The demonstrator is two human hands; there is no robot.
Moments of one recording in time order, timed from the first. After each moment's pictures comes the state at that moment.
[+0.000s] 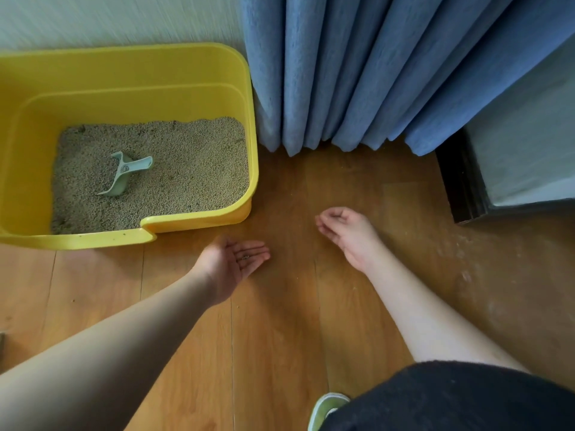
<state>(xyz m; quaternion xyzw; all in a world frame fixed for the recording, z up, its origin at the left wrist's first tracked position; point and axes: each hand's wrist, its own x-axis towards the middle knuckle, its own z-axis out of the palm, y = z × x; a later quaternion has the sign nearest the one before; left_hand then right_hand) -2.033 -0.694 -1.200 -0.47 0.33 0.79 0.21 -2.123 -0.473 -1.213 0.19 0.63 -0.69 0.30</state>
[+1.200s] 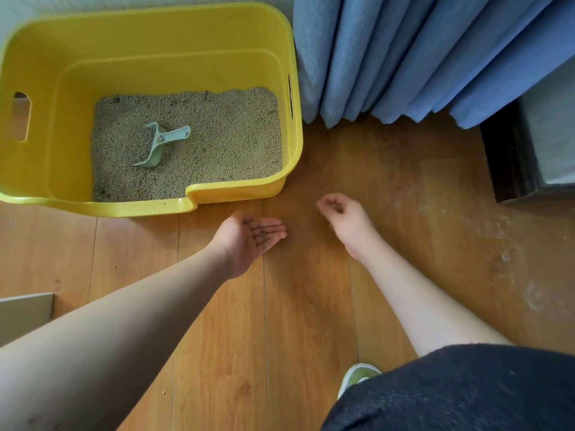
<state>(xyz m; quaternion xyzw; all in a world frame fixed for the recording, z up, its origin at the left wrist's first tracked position) -2.018 -0.724 -1.203 -0.47 0.36 0.78 0.22 -2.087 -0.531 -1.226 0.06 0.79 -0.54 0.27</state>
